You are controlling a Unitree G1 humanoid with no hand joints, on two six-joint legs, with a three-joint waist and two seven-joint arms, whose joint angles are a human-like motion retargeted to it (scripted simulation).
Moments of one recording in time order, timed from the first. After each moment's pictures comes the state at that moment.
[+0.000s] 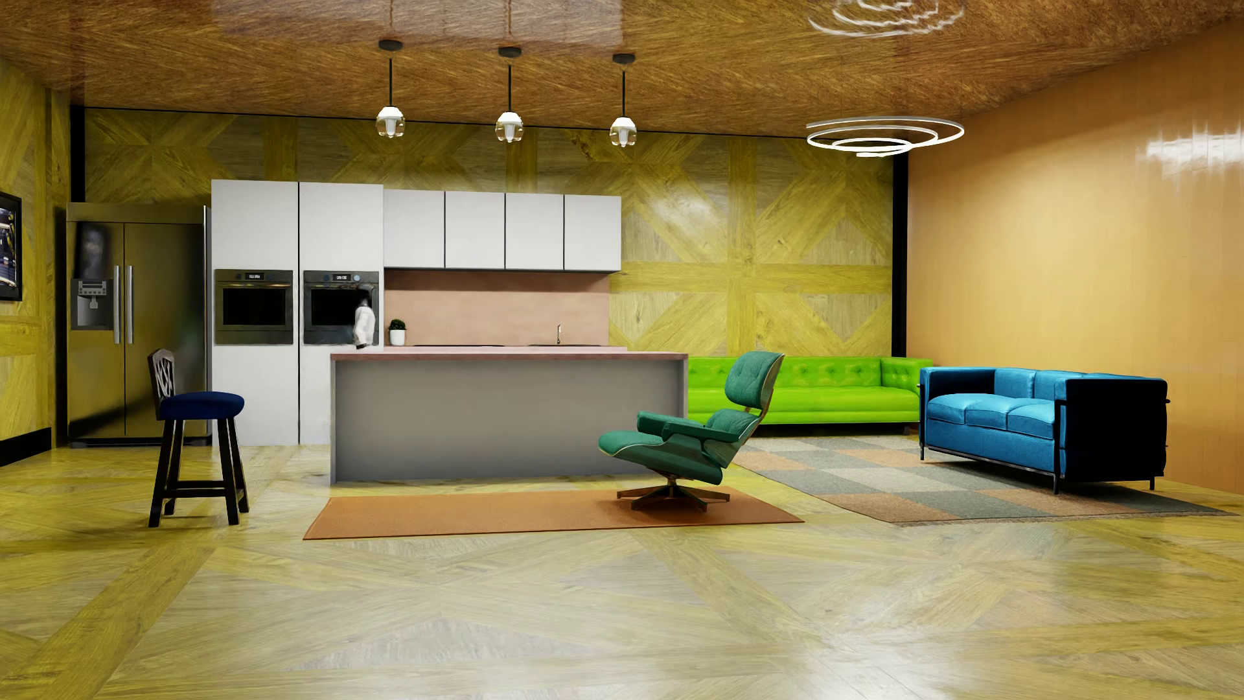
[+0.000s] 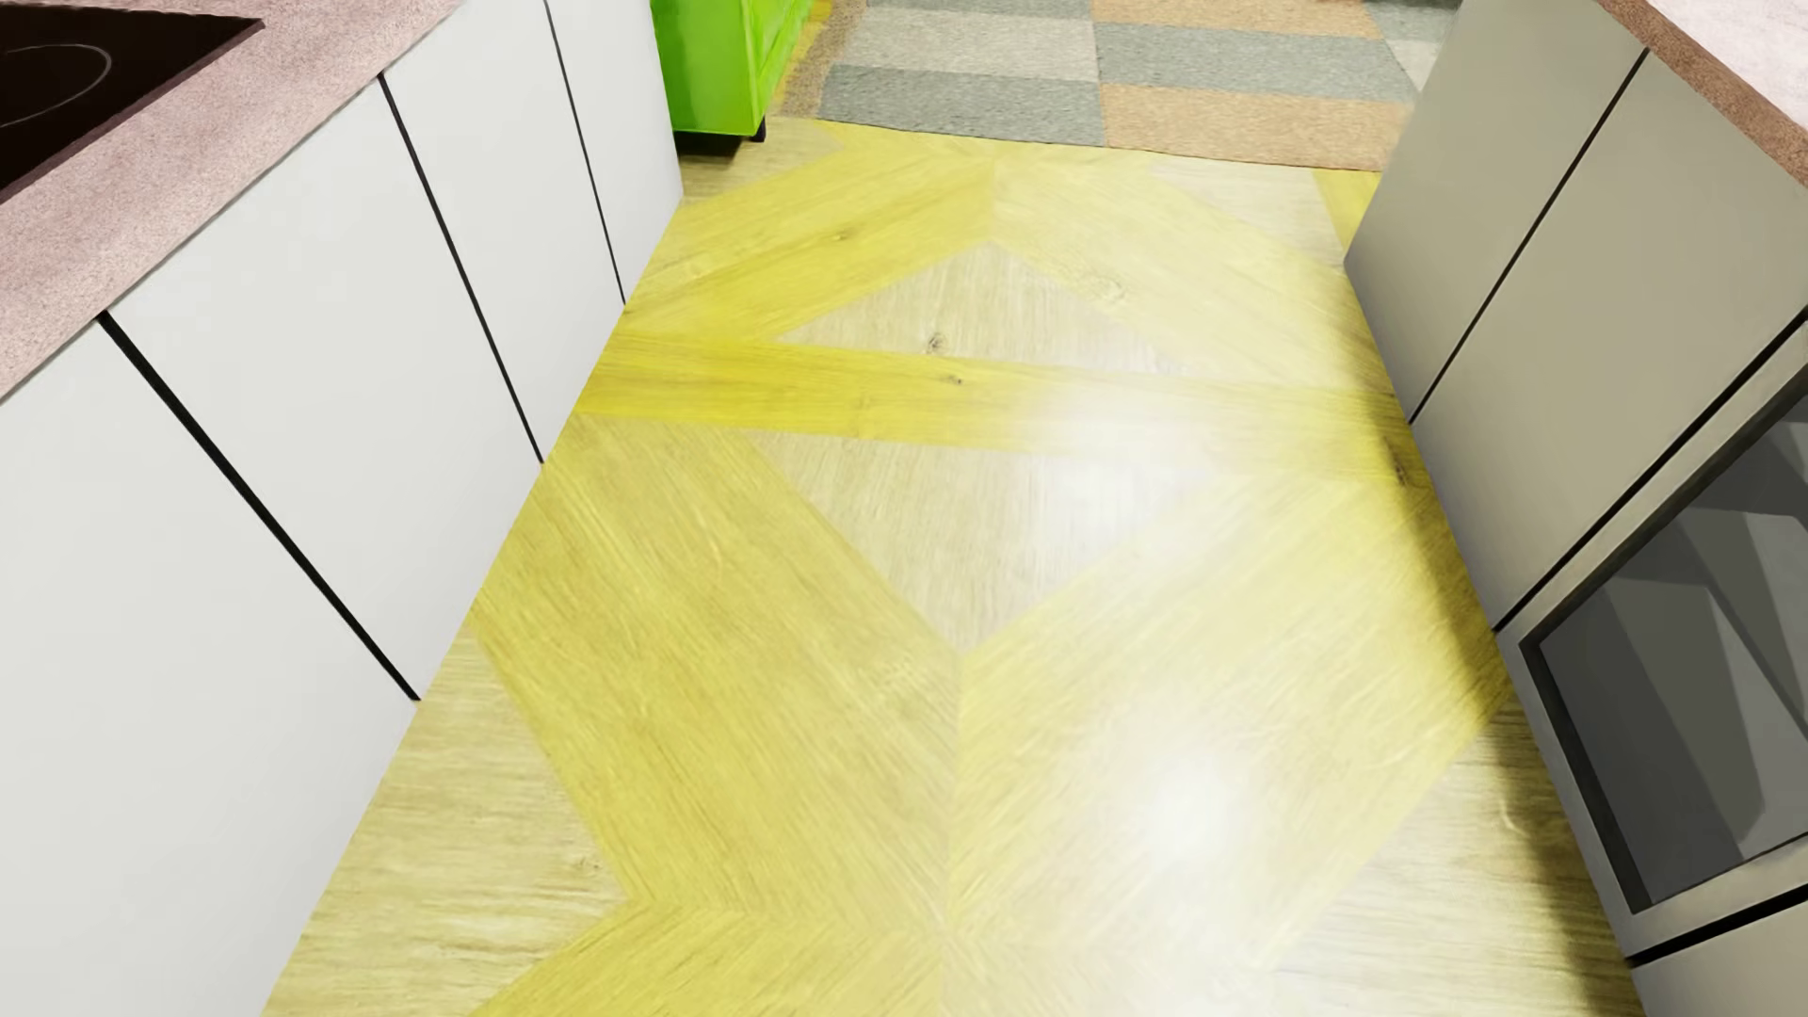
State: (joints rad) body -0.18 -0.21 -0.05 -0.20 -0.13 -0.11 0.00 0.00 0.09 0.60 1.32 0.23 0.29 0.00 -0.26 0.37 -0.35 0.00 0.00 -0.62 0.45 0.91 0.87 0.00 0.00 0.00 0.00 0.00 0.00
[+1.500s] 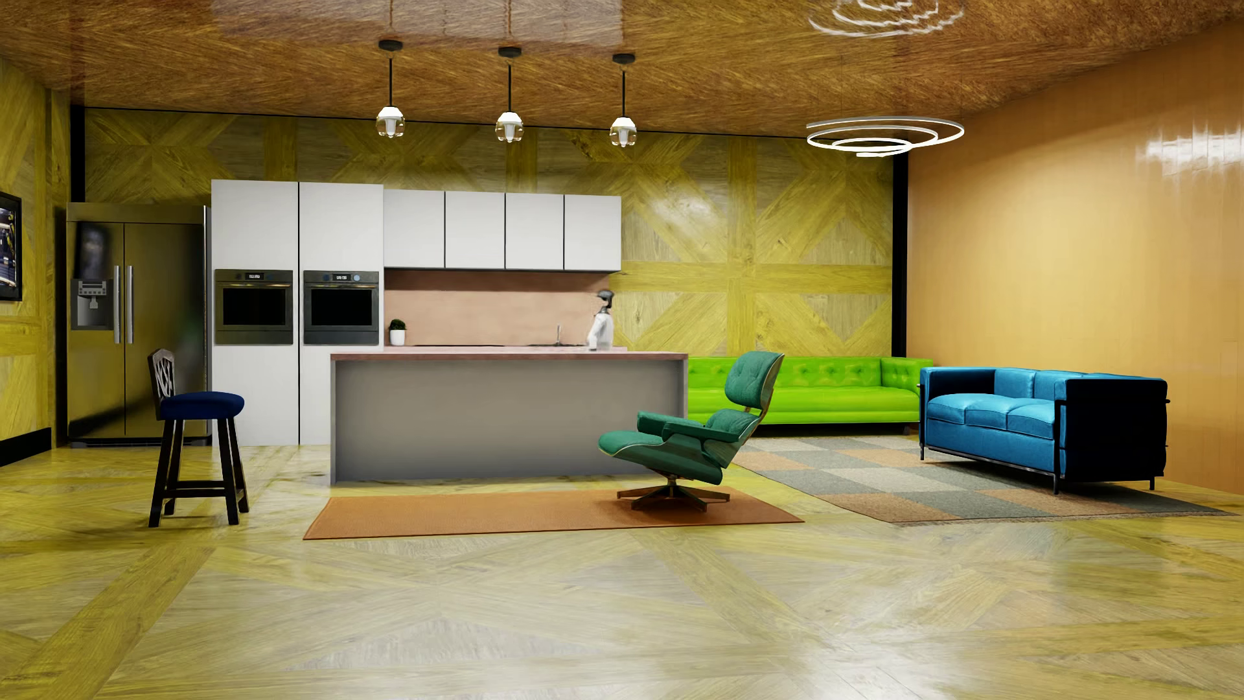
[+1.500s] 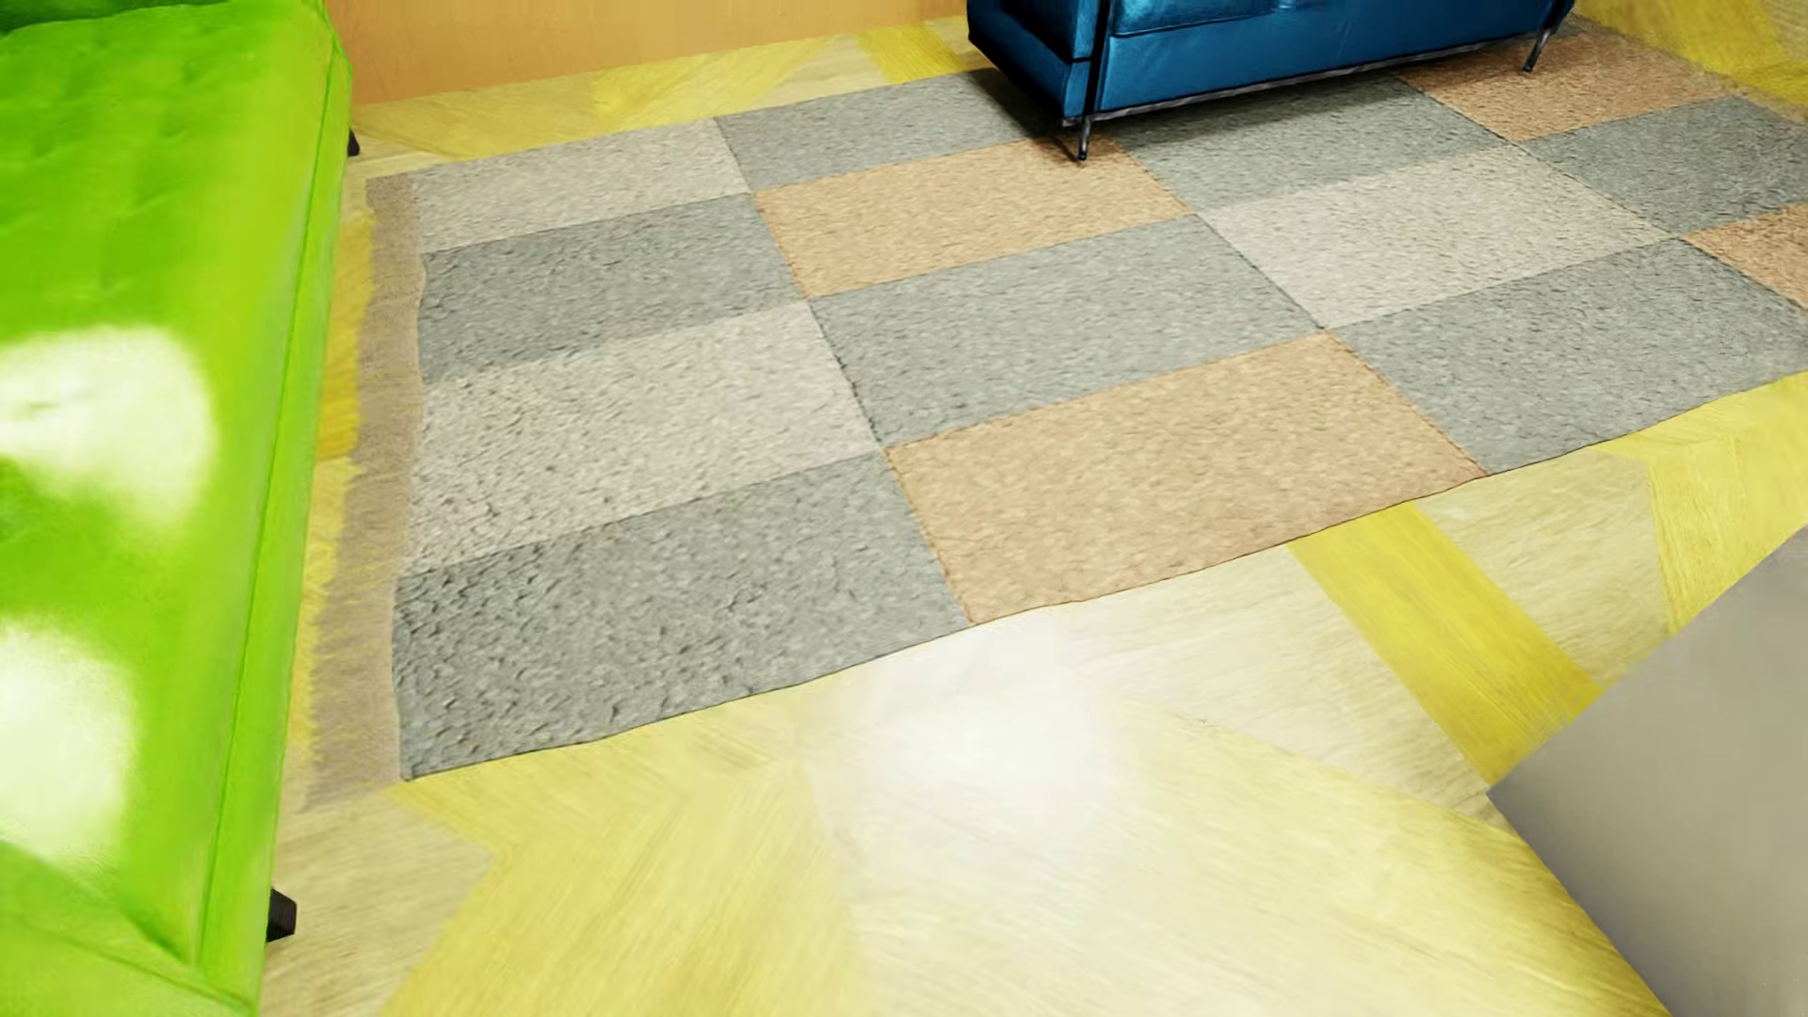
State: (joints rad) body -0.15 -0.24 -0.12 -0.04 0.10 -0.19 0.00 0.00 0.08 1.53 0.74 0.24 0.38 0.00 -0.25 0.40 -0.38 0.00 0.00 -0.51 0.46 0.94 0.91 0.00 0.00 0.00 0.00 0.00 0.00
